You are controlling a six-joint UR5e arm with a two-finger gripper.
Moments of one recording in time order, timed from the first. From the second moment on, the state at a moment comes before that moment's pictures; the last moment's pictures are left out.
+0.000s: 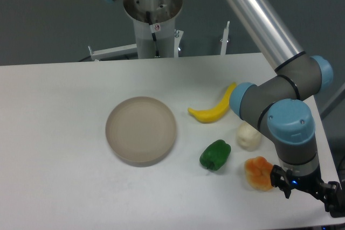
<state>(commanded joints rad) 2.36 -2.40 -0.98 -0.85 1.73 1.12</state>
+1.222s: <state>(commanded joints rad) 2.44 -2.15 -1.20 -1.12 1.73 1.29</state>
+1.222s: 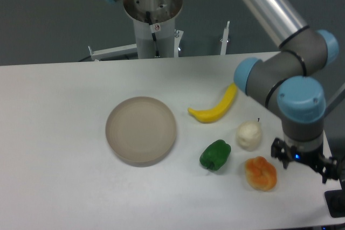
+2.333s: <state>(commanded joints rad) 2.58 -1.84 -1.83 -1.05 1.69 1.45</state>
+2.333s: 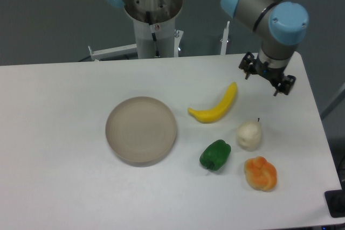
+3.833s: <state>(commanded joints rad) 2.58 -1.89 -2.02 -0.80 1.60 1.31</state>
